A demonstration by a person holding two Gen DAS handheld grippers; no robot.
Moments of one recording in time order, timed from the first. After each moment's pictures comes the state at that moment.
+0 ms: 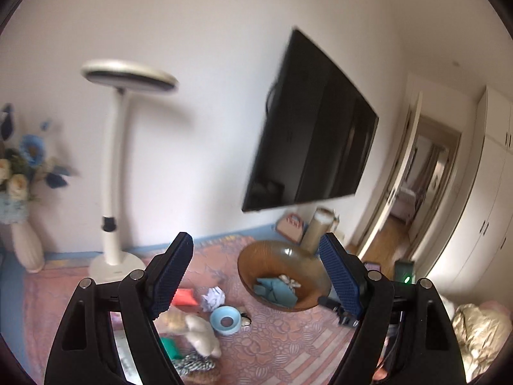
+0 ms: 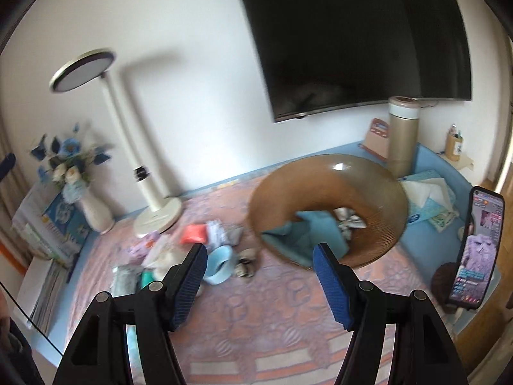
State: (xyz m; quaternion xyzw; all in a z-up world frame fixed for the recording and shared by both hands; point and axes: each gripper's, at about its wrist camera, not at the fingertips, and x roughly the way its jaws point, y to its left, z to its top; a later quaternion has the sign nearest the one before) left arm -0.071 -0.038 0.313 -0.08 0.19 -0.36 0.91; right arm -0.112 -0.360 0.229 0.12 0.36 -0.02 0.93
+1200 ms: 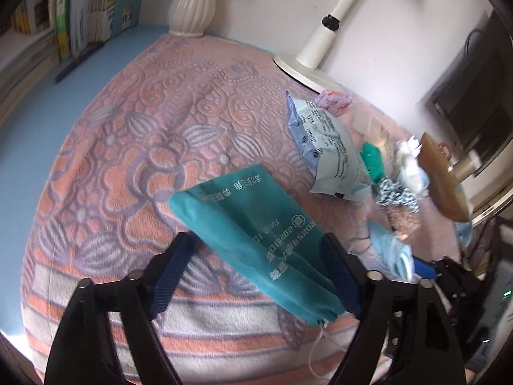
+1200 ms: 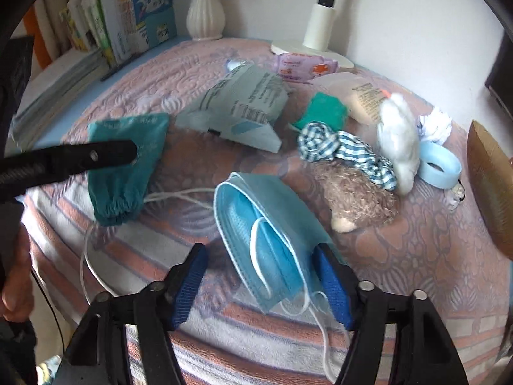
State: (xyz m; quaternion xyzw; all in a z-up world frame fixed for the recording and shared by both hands) left arm -0.068 0.106 0.024 -0.14 0.47 -0.08 0.87; right arm -0.098 -0.120 0.054 -0.11 0.53 0.15 0.83
